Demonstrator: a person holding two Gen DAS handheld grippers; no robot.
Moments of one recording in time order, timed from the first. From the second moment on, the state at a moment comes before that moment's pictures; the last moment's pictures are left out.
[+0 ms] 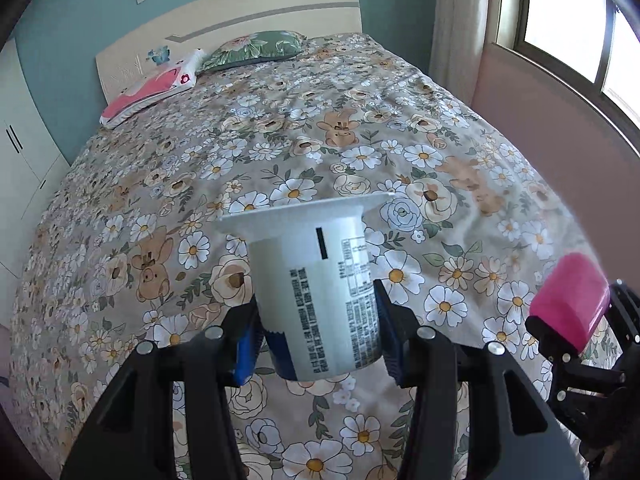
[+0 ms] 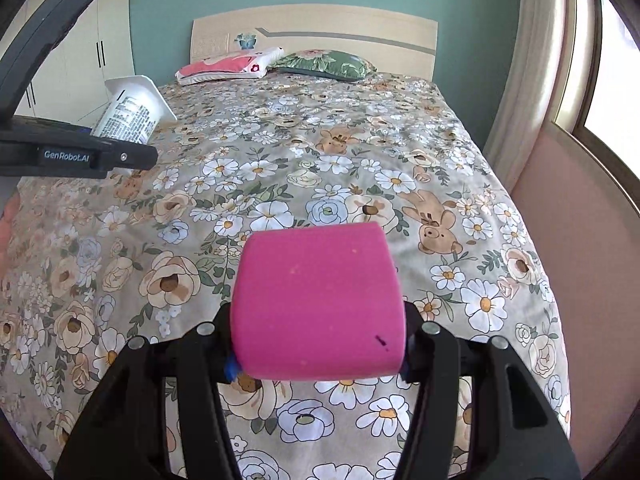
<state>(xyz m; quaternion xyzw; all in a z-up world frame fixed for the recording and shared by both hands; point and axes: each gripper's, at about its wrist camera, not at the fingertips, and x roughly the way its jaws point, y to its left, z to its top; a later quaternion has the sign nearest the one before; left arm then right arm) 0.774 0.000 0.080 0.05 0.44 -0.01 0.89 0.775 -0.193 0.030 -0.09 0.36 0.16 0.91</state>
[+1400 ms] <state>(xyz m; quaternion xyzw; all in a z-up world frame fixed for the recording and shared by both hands) 0.234 0.123 0.301 0.02 0.31 0.11 0.94 0.260 -0.135 0.332 -0.15 0.22 0.19 0.95</state>
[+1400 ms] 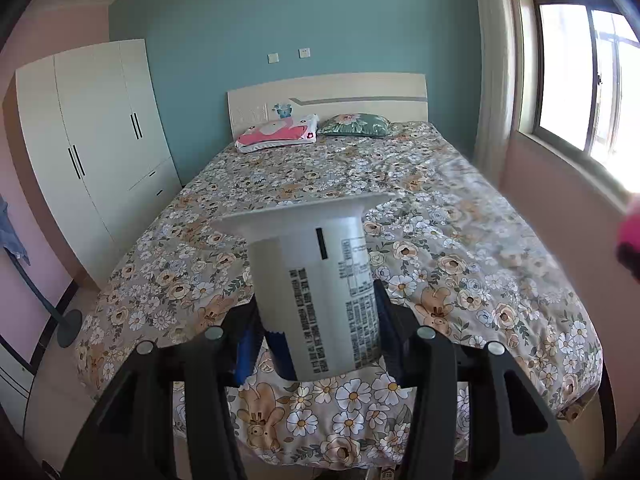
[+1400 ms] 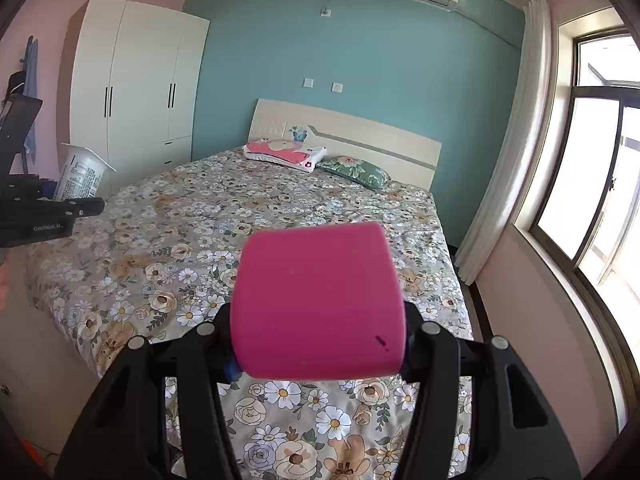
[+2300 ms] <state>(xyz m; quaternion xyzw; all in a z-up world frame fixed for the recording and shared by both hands) 0.092 0.121 0.161 0.05 0.37 0.00 0.93 0.145 -0.133 0.171 -0.19 0.29 0.29 0.89</state>
